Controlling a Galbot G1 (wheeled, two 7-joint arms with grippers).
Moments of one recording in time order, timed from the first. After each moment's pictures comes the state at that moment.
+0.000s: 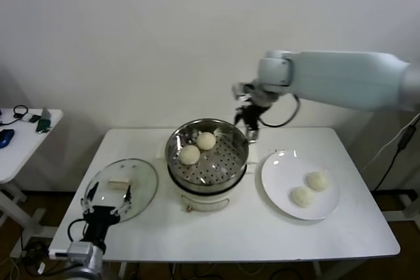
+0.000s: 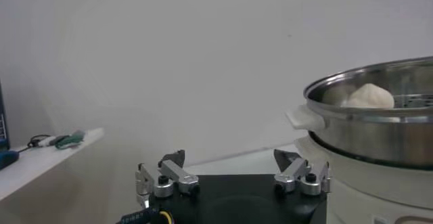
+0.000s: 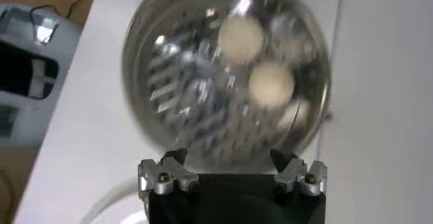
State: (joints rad) left arm 1.63 -1.43 -0.69 -2.10 0.03 0.12 0.03; right arm 0.93 0.88 -1.80 1.36 0.71 -0.26 -0.95
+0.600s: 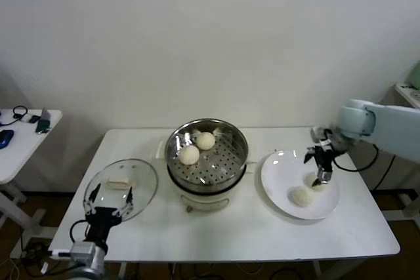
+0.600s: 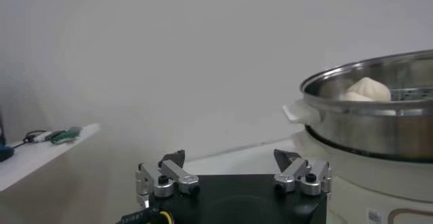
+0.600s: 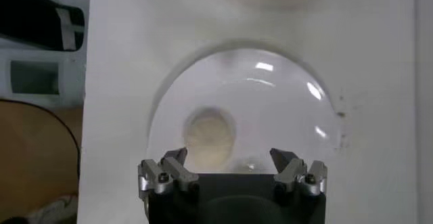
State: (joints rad) left arm 1.63 -1.44 -0.70 -2.08 0.04 0.12 0.03; right arm 0.62 0.65 -1.68 1.36 0.45 -0.28 -0.91
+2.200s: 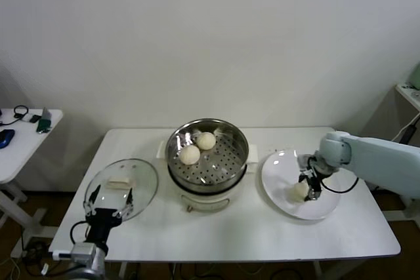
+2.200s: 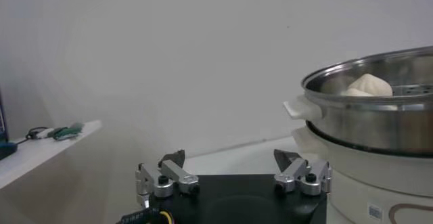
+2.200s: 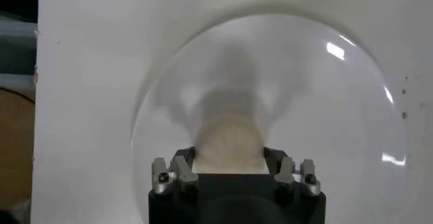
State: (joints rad) left arm 1.63 -1.44 -0.69 -2.09 0.05 0.13 0.03; right arm 0.51 0.73 -1.56 1.30 0.32 -0.24 -0.91
